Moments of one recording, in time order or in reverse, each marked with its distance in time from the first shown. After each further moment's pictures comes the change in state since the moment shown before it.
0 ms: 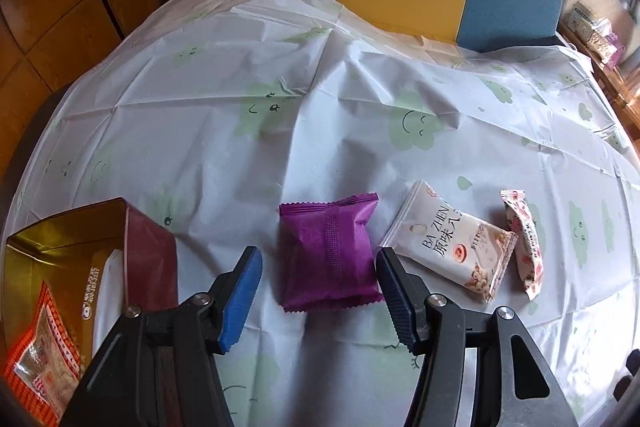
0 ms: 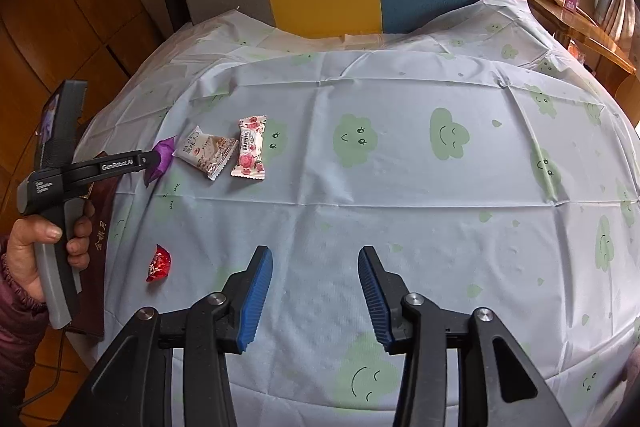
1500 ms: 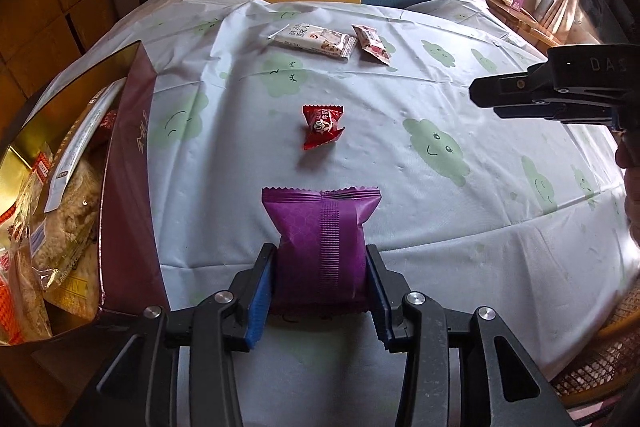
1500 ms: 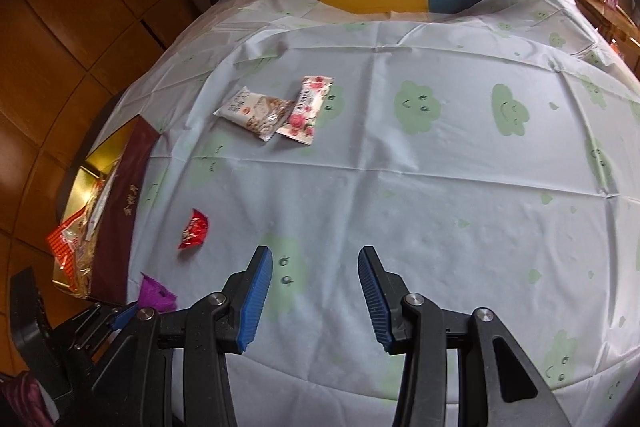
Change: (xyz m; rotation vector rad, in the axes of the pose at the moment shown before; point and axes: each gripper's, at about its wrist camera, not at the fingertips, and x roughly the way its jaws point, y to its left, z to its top) left arm -0.091 -0.022 -0.217 0.188 -0.096 -0.170; right arm 0.021 0.025 -0.016 -0.054 0.089 0.161
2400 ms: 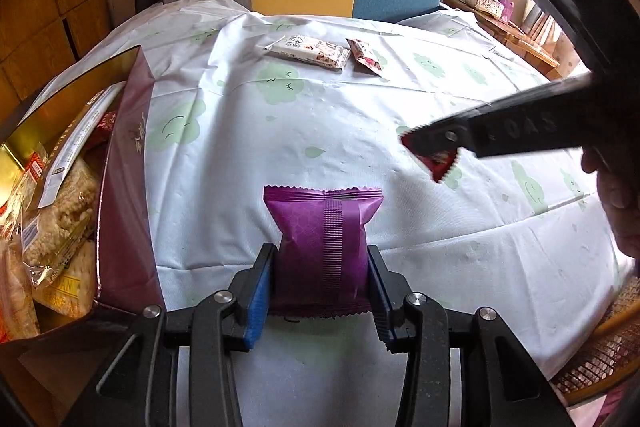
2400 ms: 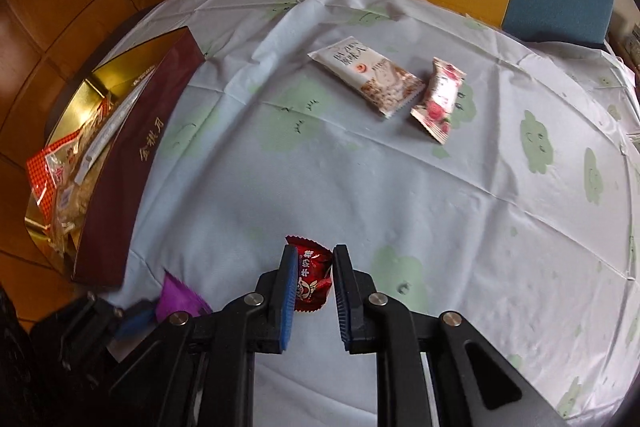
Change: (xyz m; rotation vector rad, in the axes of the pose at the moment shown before) left arm -0.002 0.006 -0.008 0.002 -0.061 -0.044; right arm 0.054 0.087 -0.001 -0.281 0.148 -0.099
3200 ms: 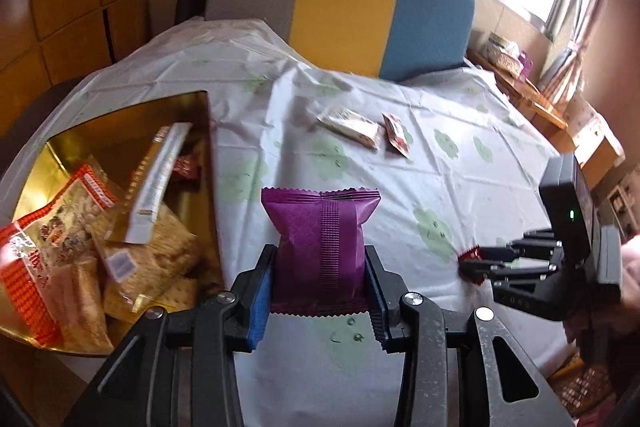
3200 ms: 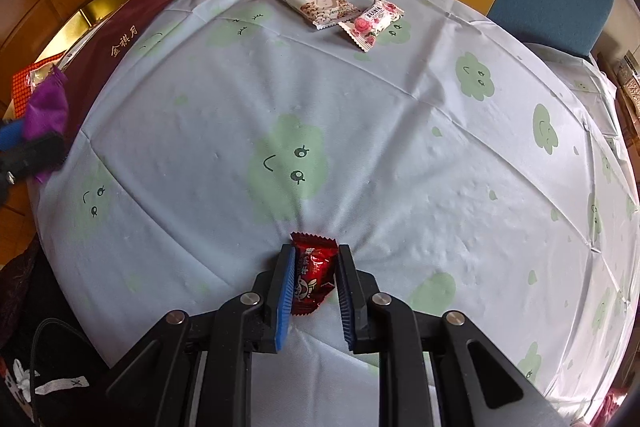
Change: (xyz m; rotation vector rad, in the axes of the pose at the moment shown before) left arm -0.074 0.054 0.038 -0.172 -0.113 0.013; right arm -0.001 -0.044 -0.064 -0.113 0.053 -0.120
